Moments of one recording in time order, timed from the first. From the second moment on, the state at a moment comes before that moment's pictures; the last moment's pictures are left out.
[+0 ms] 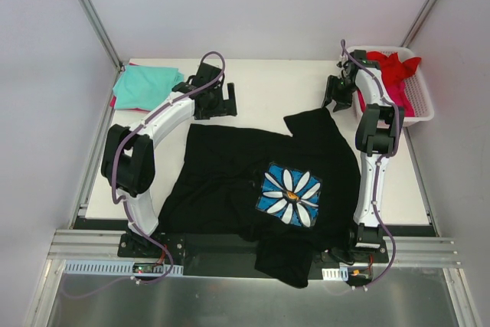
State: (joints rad) left arm -0.42 1.83 1.49 -0.59 0.00 -0.48; right arm -0.04 2.49 2.27 -1.04 -0.24 0.11
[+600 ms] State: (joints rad) left arm -0.42 1.82 1.48 -0.59 0.03 -0.48; right arm -0.04 2.50 2.26 -1.02 -0.31 0.15
